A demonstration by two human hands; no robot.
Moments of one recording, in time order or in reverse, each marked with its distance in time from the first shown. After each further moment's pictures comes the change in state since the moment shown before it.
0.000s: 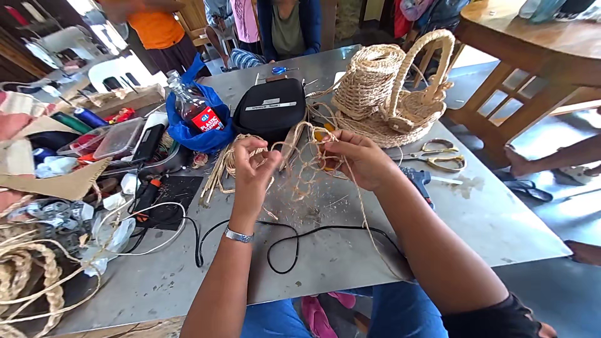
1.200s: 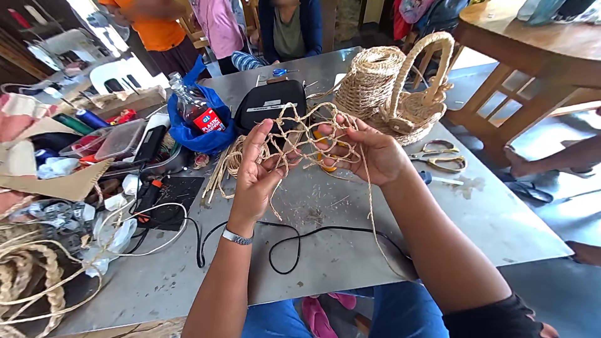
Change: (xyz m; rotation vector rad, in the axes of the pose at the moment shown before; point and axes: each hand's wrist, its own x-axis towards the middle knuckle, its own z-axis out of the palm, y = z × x) left_hand 0.001 0.017 0.002 -0.345 -0.221 0.068; right_hand 0.001 -0.011 -0.017 0.338 -0.194 -0.012
